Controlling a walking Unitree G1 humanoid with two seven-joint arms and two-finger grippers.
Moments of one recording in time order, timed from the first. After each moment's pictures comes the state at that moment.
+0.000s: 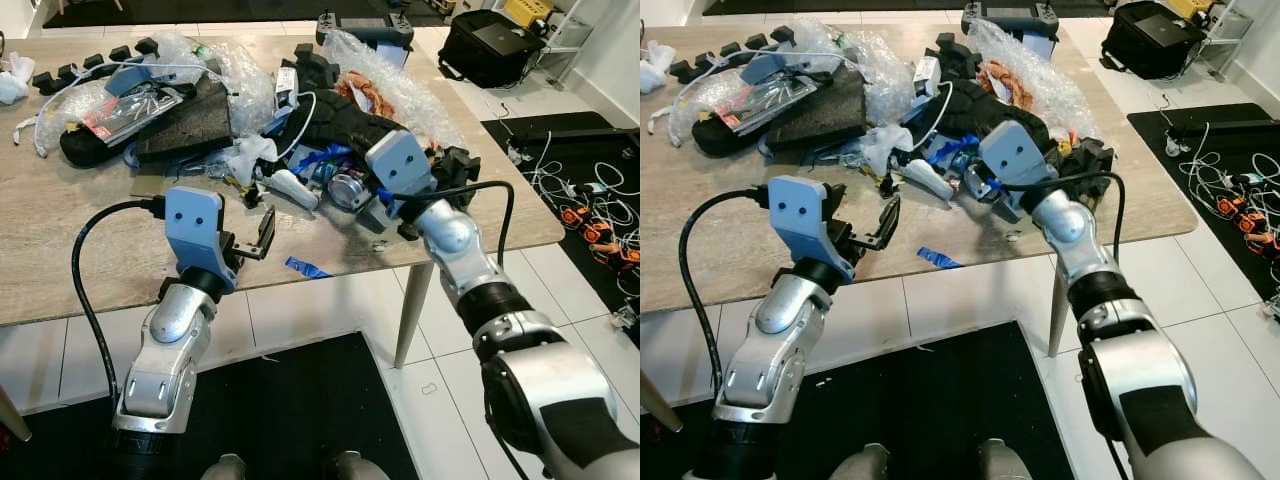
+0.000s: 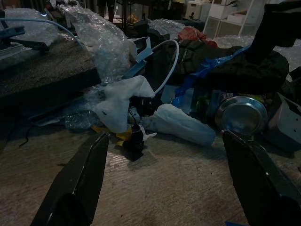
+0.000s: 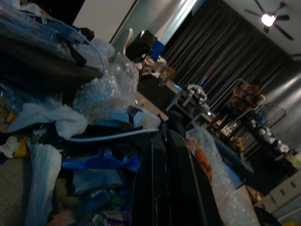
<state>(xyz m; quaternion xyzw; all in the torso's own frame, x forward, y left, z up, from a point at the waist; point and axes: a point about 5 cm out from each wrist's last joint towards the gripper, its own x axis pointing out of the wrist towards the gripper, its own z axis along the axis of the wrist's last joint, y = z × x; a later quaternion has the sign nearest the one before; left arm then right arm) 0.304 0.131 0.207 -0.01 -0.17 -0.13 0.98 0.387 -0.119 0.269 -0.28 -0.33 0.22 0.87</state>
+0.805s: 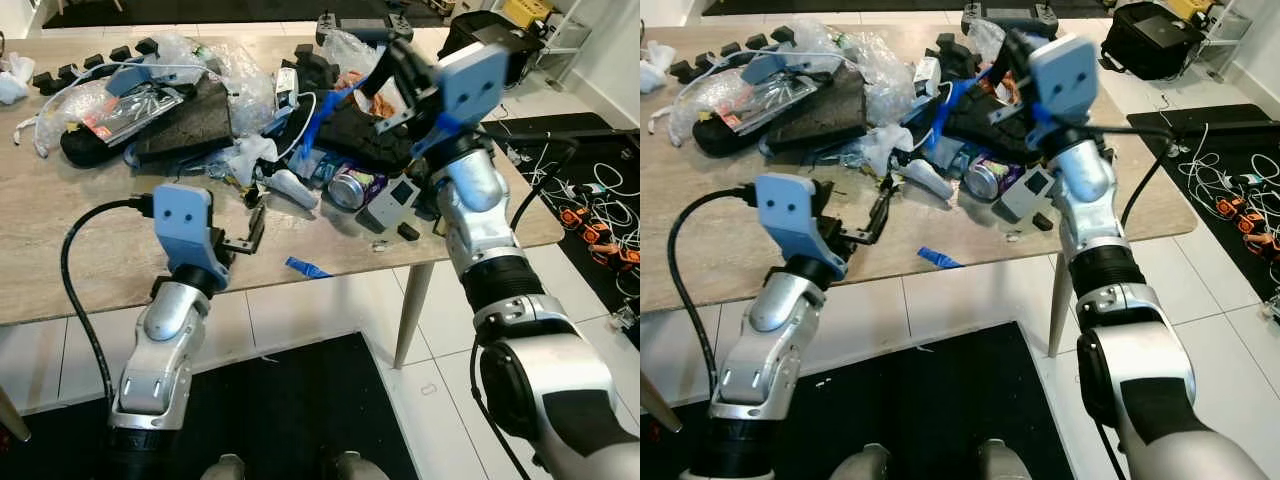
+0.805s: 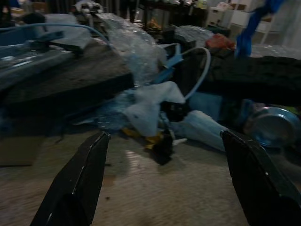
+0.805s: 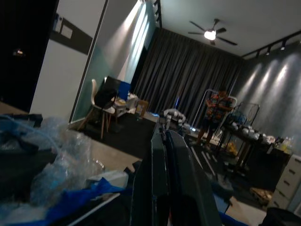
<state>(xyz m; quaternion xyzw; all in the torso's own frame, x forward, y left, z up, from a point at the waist) 0.307 0.149 0.210 -0.01 -0.18 -0.08 0.98 0.381 -0.136 0.327 -0.11 -0.40 0.16 0.89</state>
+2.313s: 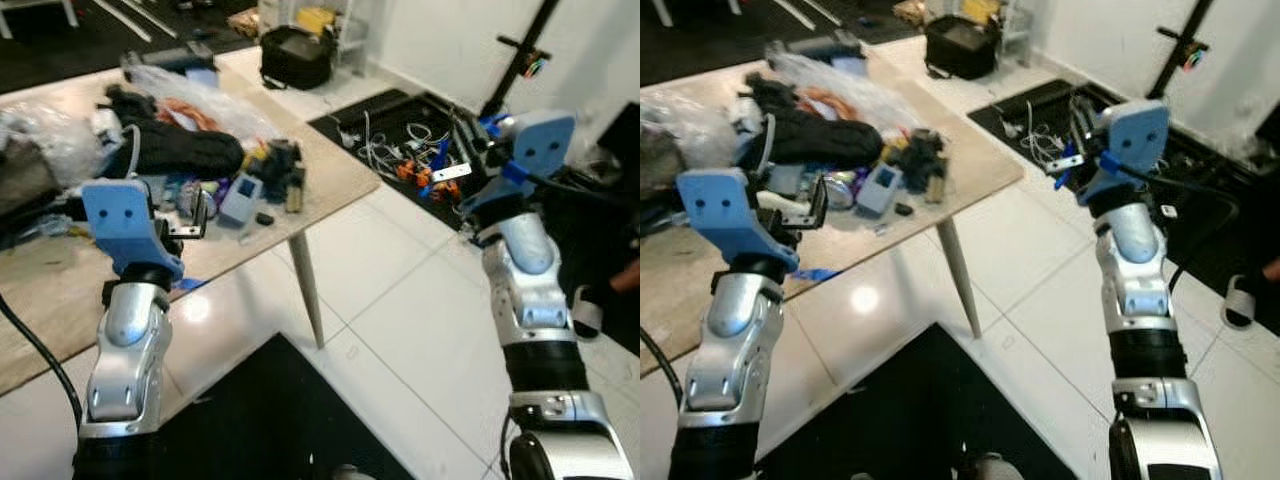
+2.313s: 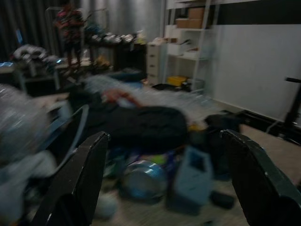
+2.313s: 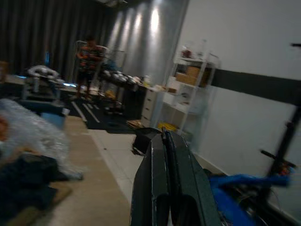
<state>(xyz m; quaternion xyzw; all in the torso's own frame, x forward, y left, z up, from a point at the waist) 0.296 0.181 0.222 0.00 -0.22 0.03 0.98 0.347 -0.186 0.276 -0.08 -0.32 0.09 0.94</state>
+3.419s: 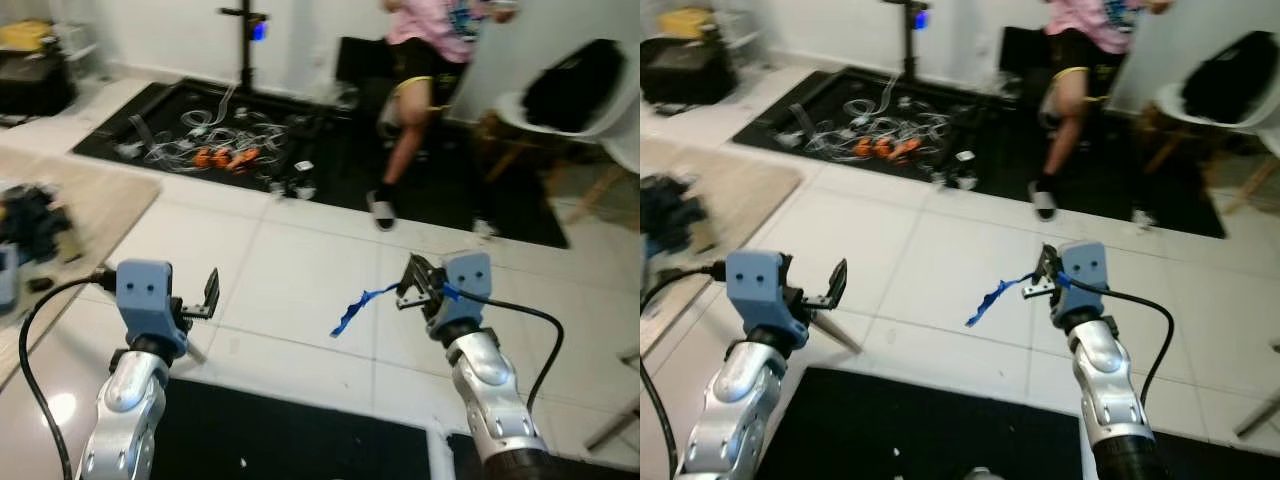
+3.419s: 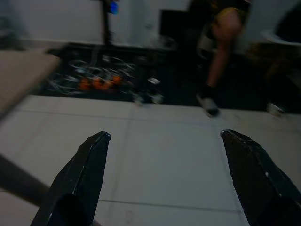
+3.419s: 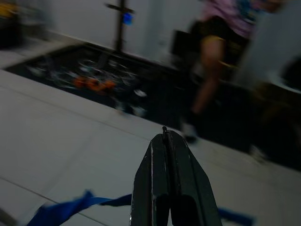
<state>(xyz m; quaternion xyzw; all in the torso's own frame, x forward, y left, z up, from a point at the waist) 0.266 0.191 0.128 0.01 -0.06 -0.02 1.00 0.305 -0.183 0.120 -0.06 -0.08 0.07 0.99</state>
